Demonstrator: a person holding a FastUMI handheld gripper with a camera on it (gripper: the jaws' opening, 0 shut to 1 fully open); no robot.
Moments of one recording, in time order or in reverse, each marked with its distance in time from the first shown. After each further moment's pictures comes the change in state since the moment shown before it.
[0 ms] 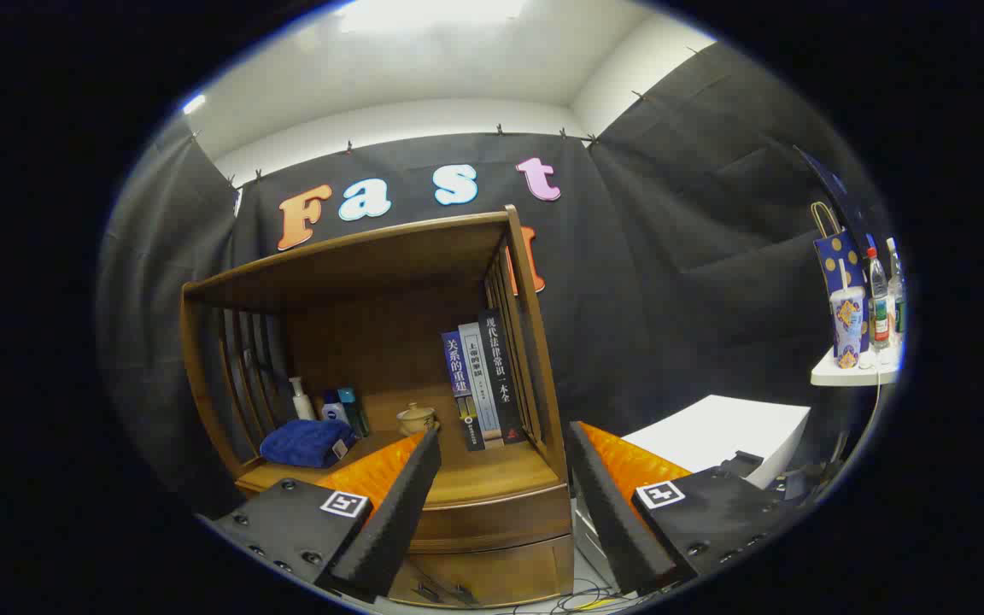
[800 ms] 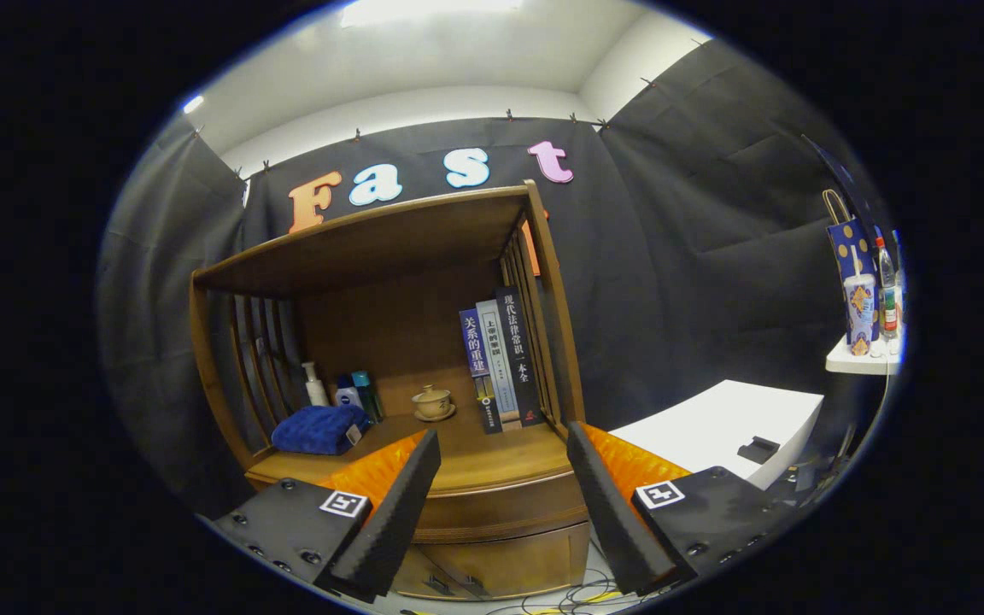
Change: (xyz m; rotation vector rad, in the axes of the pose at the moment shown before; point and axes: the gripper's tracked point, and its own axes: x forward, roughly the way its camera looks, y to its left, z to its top) arm 0.008 0.020 -0.031 0.027 0.073 0.045
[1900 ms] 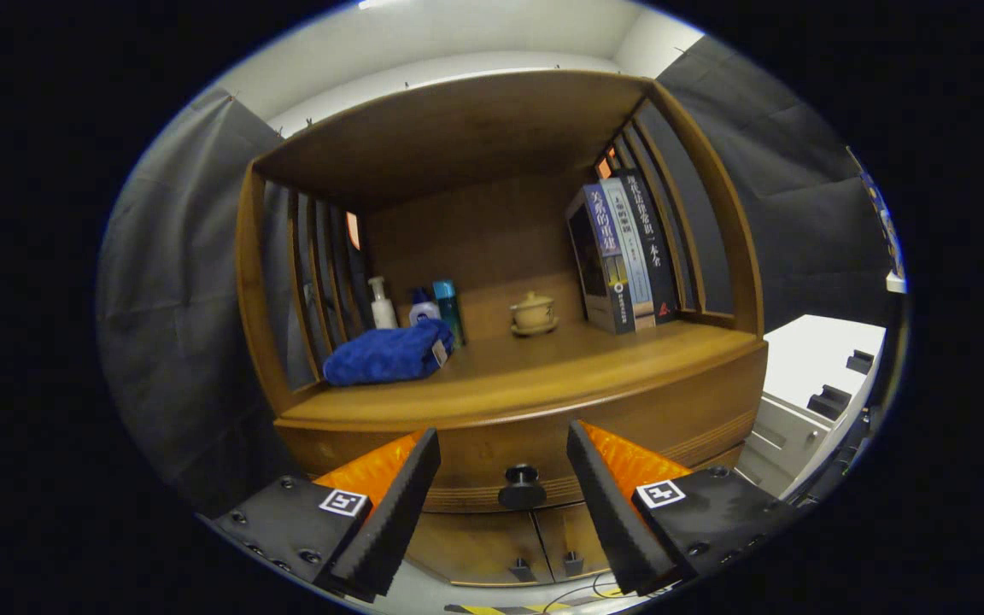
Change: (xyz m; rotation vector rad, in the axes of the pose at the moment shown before) arm 0.061 0.148 -0.199 -0.022 0.148 0.115
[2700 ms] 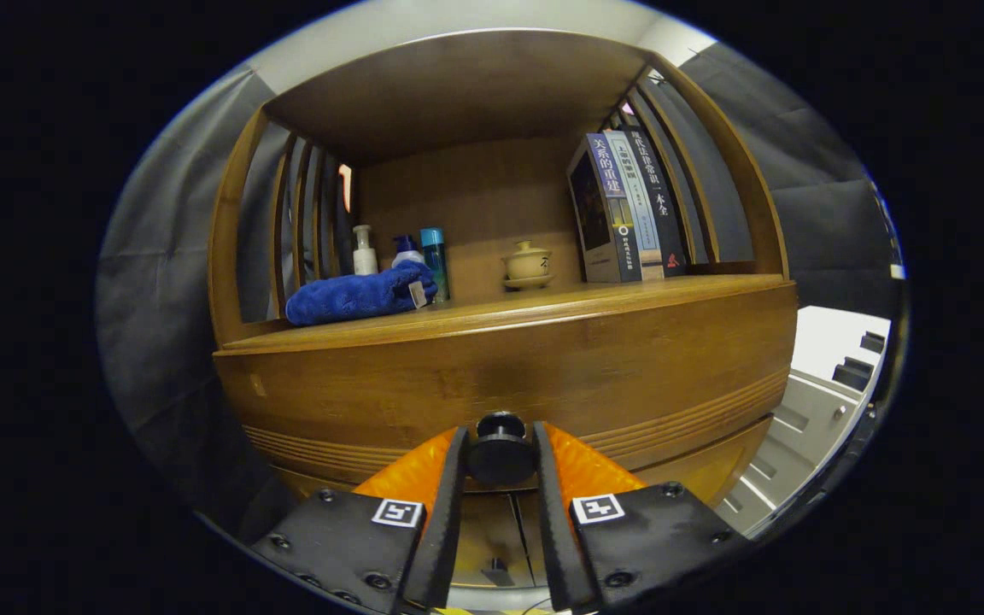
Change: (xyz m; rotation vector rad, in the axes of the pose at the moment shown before) arm 0.028 -0.009 -0.073 -0.028 0.049 0.007
